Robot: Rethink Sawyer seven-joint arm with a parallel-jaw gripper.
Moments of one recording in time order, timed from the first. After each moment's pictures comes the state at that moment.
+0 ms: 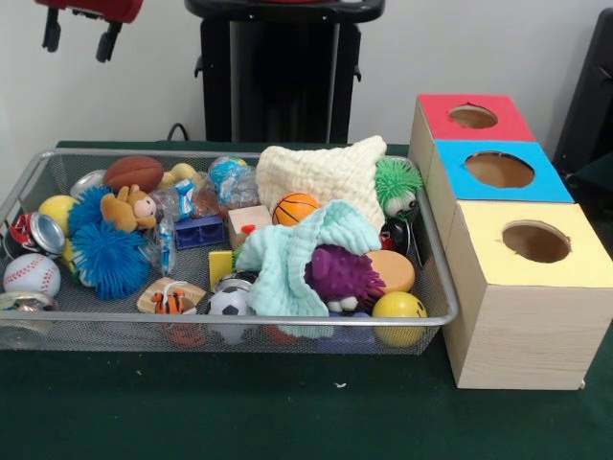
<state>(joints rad) -0.56 -0.85 0.13 1.59 -0.69 1.11 1.42</state>
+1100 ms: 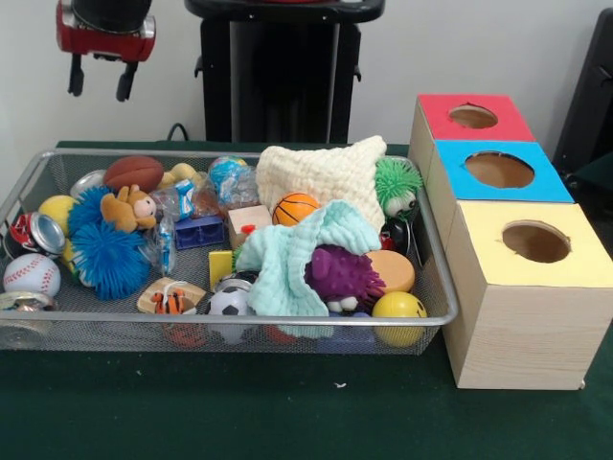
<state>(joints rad) -0.63 -0.82 0.11 1.75 -0.69 0.79 1.42</state>
